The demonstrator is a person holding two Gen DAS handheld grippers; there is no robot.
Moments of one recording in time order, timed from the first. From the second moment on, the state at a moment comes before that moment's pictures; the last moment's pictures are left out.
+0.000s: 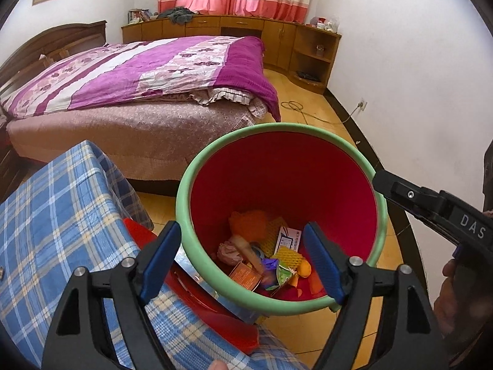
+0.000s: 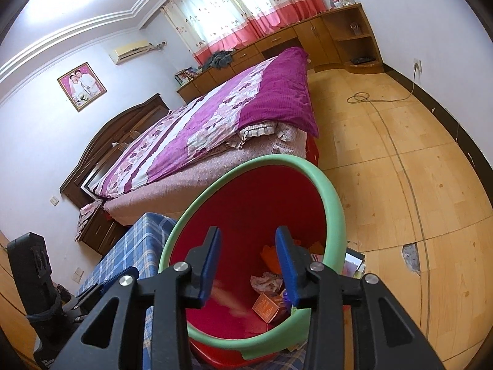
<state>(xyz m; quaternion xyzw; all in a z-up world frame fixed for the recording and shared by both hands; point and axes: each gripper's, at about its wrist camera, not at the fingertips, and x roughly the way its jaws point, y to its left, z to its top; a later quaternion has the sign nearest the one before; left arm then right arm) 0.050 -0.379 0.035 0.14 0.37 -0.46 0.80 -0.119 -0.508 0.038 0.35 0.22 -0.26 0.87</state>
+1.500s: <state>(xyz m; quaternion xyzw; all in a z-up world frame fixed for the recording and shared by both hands) 0.035 -0.128 0.080 0.01 0.37 -0.23 0.90 -0.088 -0.318 0.080 0.23 0.26 -0.14 0.93</state>
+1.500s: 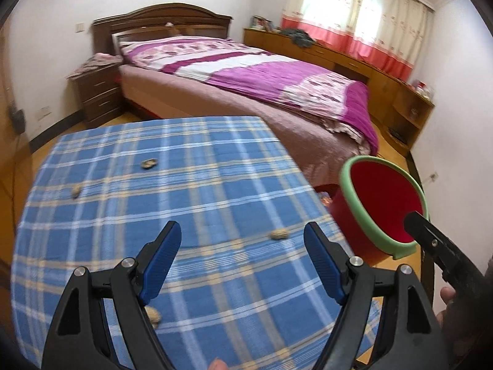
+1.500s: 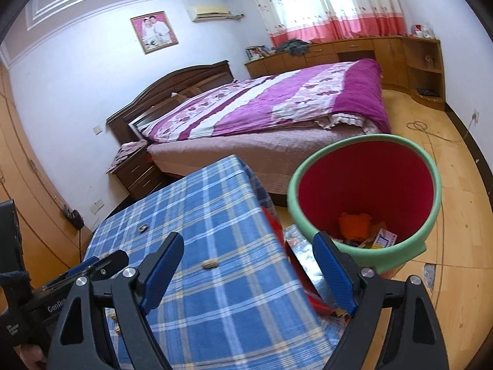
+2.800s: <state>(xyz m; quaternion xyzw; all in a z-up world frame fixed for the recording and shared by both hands) 0.005 -0.054 0.088 -0.01 0.33 -0.13 0.93 -0.098 -0.244 0.086 0.17 0.25 -0.09 0.95</state>
